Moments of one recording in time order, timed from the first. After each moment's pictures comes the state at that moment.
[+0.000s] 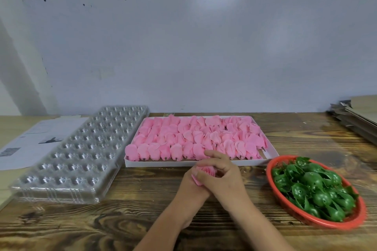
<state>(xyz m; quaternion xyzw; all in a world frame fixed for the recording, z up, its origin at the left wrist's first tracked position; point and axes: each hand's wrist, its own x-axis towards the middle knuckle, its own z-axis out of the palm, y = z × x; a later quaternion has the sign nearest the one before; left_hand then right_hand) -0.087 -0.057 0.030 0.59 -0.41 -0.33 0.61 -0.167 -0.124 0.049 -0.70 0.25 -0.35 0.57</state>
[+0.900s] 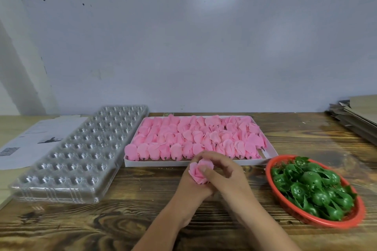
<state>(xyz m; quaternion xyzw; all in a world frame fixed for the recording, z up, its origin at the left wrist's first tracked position) -0.078 -0.061 0.022 0.53 -0.38 -0.41 0.64 -0.178 -0.128 0.050 -0.67 0.20 -0.33 0.63</state>
